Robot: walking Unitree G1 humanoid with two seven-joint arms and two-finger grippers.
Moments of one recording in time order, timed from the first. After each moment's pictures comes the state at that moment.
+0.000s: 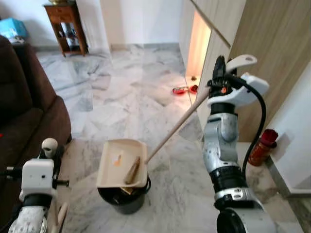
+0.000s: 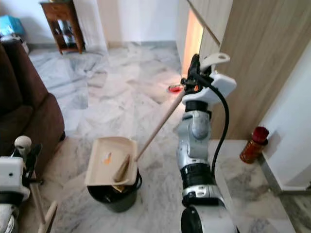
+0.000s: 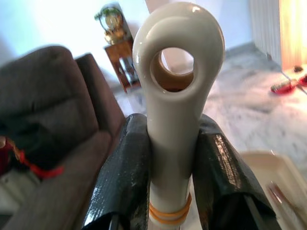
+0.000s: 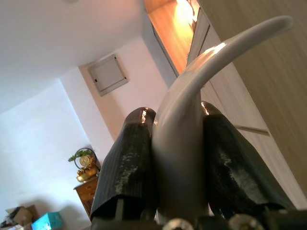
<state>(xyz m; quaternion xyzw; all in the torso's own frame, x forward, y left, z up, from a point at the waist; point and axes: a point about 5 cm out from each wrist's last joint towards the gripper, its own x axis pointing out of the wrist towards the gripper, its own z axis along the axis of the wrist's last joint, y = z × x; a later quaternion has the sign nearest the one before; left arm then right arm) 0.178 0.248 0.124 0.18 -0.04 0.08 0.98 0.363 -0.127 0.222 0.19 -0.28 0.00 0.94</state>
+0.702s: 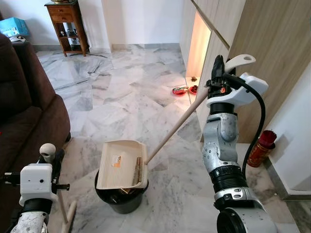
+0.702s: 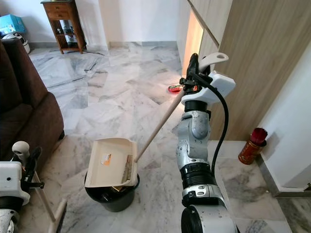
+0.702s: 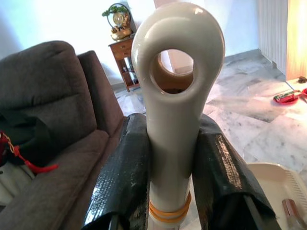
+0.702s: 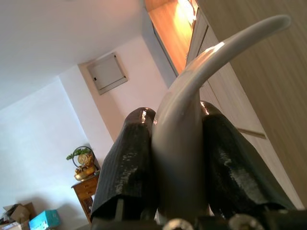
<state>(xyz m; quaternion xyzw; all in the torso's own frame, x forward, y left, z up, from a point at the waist) 0.189 0.244 0.131 0.16 -0.06 0.10 0.98 0.363 -0.129 0.223 0.18 -0.28 0.00 0.94</state>
